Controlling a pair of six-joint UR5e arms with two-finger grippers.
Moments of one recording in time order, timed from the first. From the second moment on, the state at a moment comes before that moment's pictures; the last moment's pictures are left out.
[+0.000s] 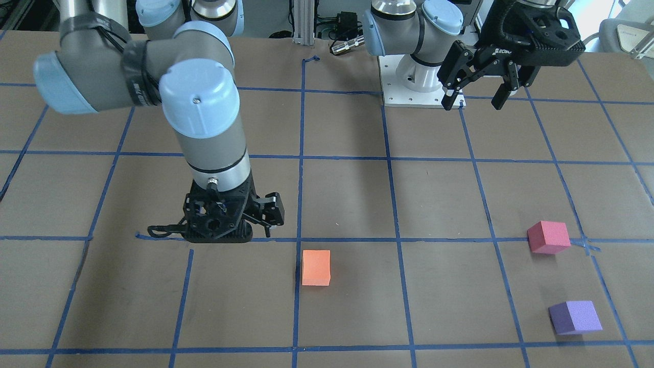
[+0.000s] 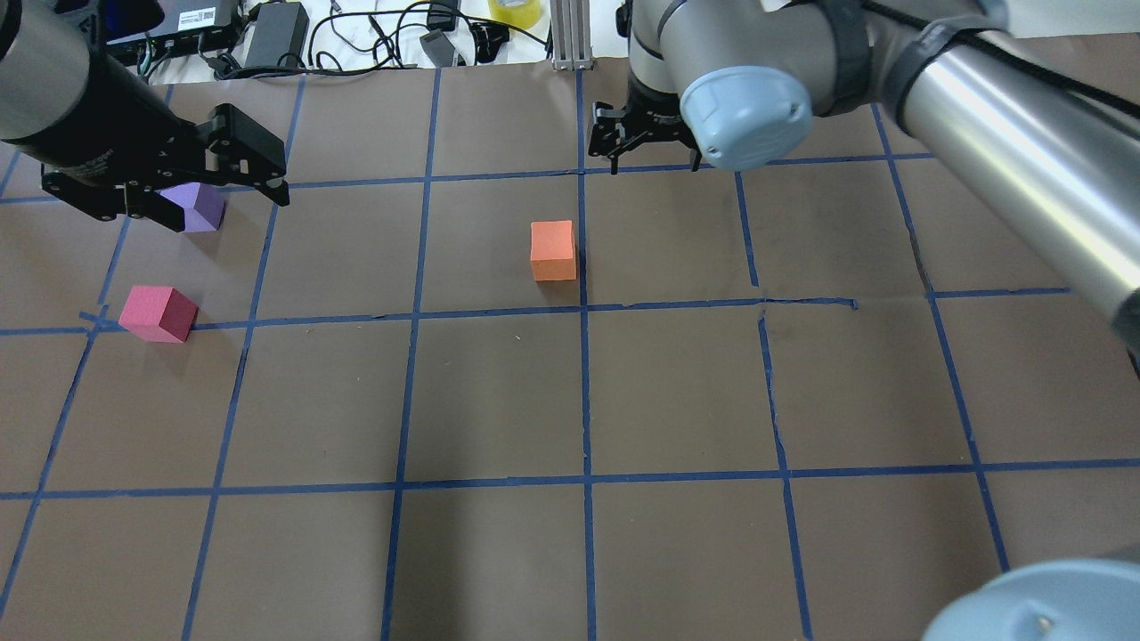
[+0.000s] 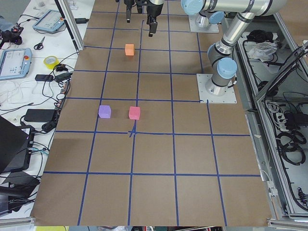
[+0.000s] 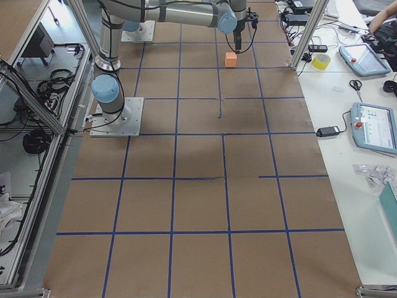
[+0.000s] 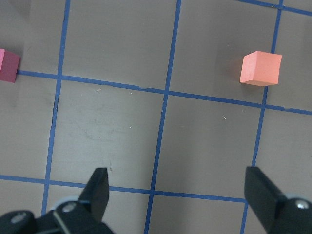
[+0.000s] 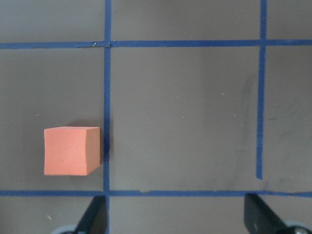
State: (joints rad) left arm -1.44 -1.39 -1.66 -1.48 1.47 -0.04; right arm 1.78 -1.23 1.43 -1.90 -1.58 0.19
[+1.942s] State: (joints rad) left arm -1.79 -2.13 -1.51 -0.95 1.45 -0.21; right arm 1.57 -1.56 1.56 -1.64 -1.54 -0.10
